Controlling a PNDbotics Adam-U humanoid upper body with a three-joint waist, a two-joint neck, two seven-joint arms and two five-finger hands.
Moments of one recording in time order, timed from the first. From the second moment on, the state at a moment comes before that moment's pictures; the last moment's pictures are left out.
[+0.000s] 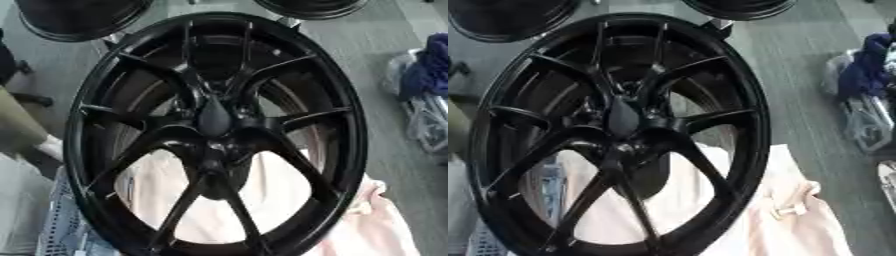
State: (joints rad) left arm -1.23 0.72 -0.33 -1.50 0.02 0.39 -0.48; right arm -0.18 -0.55 -0.08 -1.98 -0.16 -0.13 -0.54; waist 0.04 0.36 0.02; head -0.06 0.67
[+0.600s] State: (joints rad) left arm -0.89 0.98 -0.07 -1.41 0.22 0.35 -0.22; right arm -0.16 -0.55 -0.10 -1.98 -0.14 -0.14 -0.57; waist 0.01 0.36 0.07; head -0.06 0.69
